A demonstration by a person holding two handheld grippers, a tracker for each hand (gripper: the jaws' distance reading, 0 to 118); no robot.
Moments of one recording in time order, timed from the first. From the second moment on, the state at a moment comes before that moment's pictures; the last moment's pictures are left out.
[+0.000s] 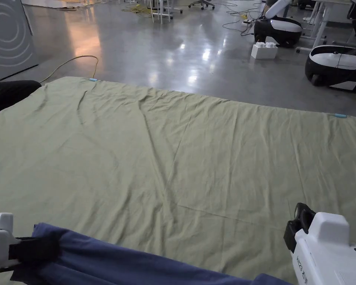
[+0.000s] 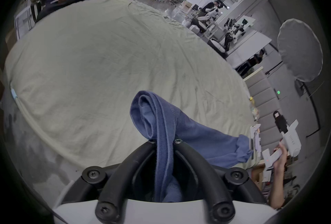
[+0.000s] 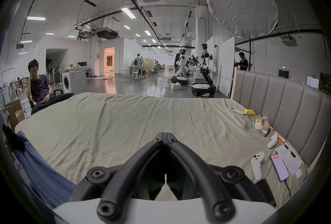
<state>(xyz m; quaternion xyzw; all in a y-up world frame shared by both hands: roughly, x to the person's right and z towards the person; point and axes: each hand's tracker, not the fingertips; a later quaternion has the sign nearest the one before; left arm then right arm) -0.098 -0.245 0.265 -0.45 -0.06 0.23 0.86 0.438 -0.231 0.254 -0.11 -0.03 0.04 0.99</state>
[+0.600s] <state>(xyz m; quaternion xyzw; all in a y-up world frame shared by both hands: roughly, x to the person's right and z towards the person) 0.067 -0.255 0.249 -0.46 -0.17 0.28 0.82 0.461 -0.242 0.261 -0.12 -0.05 0.02 0.99</state>
